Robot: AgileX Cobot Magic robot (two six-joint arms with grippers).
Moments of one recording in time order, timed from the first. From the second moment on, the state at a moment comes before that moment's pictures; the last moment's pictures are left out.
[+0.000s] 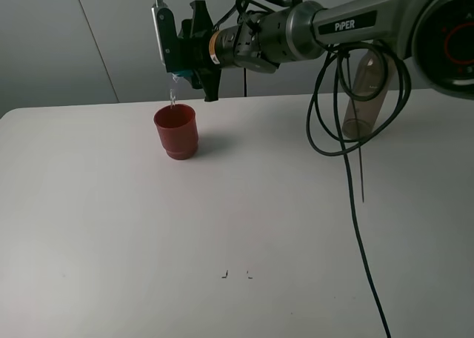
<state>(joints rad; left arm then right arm) 0.00 0.00 -0.51 0.02 1.09 0.01 0.62 2.32 -1.77 -0.87 -0.06 -0.49</state>
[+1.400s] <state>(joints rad) 0.00 0.00 -0.51 0.02 1.09 0.01 0.62 2.32 -1.78 -0.87 -0.07 -0.74</state>
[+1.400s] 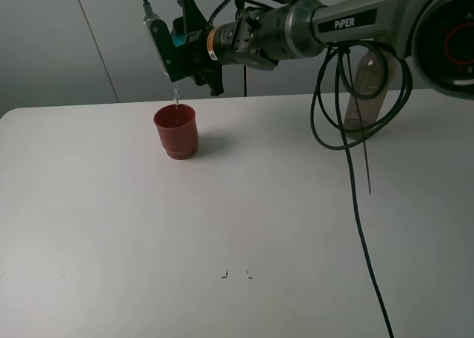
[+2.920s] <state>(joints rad) 0.00 0.00 -0.51 0.02 1.09 0.00 0.63 2.32 -1.78 -0.90 -0.09 -0.81</state>
